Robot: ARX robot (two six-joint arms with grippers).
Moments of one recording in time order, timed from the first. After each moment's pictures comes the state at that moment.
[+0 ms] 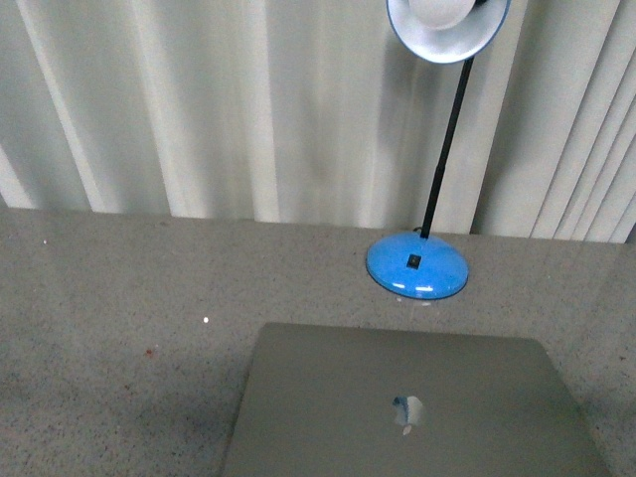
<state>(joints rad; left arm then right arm) 0.00 0.73 0.10 0.62 0.00 0.00 0.00 0.71 0.04 0.67 0.00 -0.01</state>
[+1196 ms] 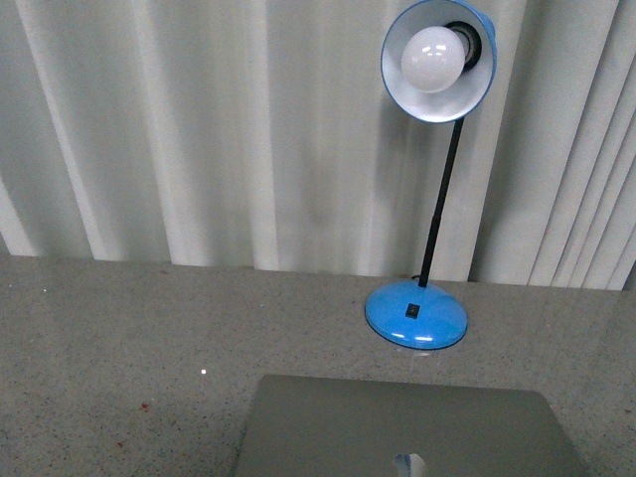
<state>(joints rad) 0.00 0.20 0.03 0.20 0.00 0.00 0.00 0.16 0.01 0.16 0.00 -0.01</state>
